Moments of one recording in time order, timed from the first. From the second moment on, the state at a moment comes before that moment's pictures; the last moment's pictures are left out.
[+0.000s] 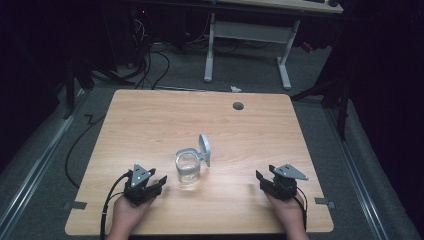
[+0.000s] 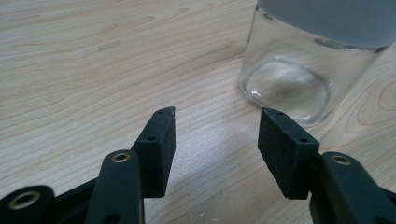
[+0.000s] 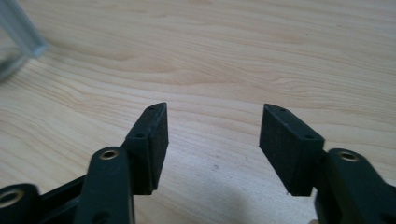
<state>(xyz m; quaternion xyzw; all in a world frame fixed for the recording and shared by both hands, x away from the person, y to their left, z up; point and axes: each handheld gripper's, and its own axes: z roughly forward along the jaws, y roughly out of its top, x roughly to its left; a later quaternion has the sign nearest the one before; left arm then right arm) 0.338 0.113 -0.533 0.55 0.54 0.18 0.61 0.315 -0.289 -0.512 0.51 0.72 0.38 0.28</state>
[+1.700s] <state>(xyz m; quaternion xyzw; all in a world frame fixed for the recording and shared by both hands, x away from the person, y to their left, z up) 0.326 0.029 -0.523 0.60 0.48 0.13 0.63 0.292 -0.293 -0.522 0.50 0.72 0.41 0.26</state>
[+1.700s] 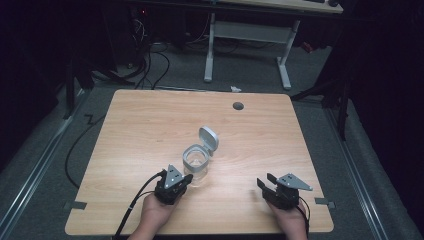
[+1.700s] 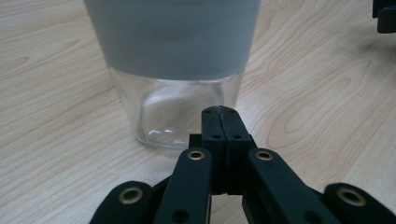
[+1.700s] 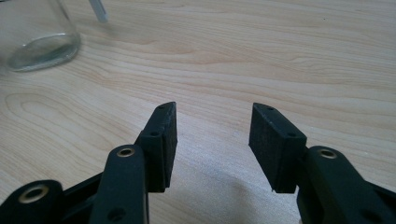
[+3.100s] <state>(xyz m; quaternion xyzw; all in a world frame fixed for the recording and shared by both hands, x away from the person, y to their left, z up) 0.389 0.041 -0.517 0.56 0.52 0.16 0.63 0.289 -0.296 -0.522 0.50 0.72 0.41 0.26</state>
